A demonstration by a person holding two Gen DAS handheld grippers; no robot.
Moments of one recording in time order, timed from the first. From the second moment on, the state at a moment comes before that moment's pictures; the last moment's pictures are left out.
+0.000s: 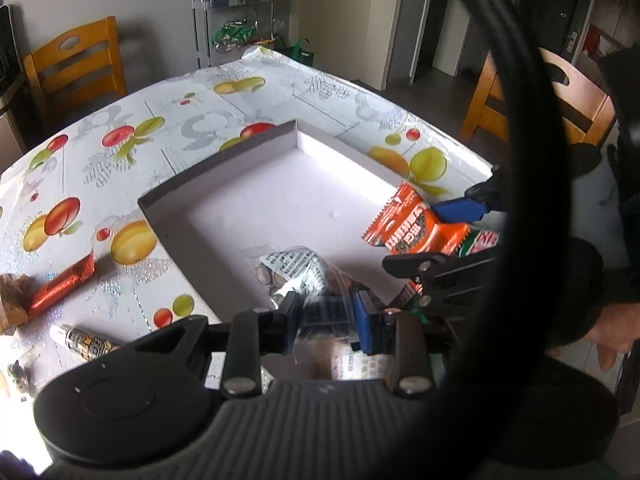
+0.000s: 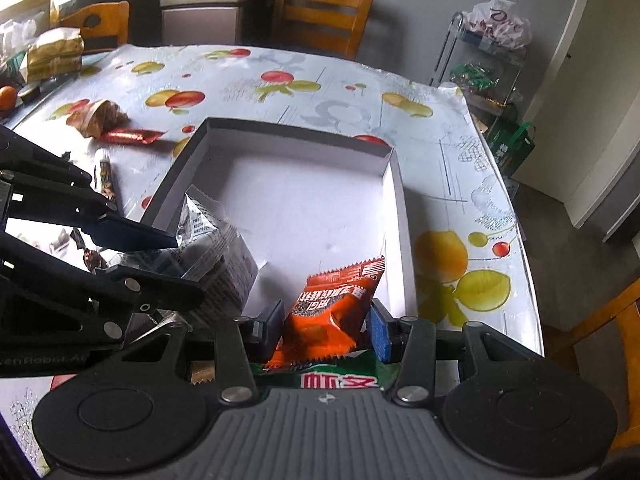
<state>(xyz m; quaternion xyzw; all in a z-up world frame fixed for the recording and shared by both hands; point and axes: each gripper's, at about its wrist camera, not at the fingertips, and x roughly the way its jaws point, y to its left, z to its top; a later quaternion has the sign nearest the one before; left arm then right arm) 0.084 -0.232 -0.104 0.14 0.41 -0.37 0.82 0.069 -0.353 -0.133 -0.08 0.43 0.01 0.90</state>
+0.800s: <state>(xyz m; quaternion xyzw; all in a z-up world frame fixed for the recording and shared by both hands) 0.069 -0.212 -0.101 0.13 0.41 -0.38 0.82 0.054 -0.352 -0.114 -0.05 0.40 -0.02 0.92</state>
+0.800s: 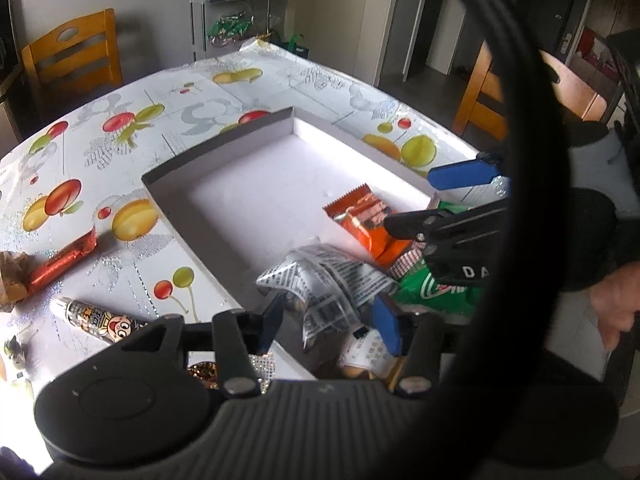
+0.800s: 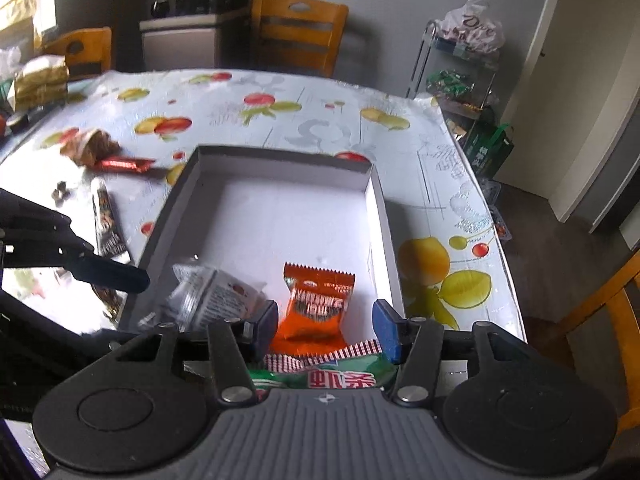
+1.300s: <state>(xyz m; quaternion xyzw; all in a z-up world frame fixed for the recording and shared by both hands) 0.066 -0.168 -0.085 0.12 0.40 -0.36 0.84 0.043 -0.320 -0.100 -0.04 0.38 0.00 0.92</state>
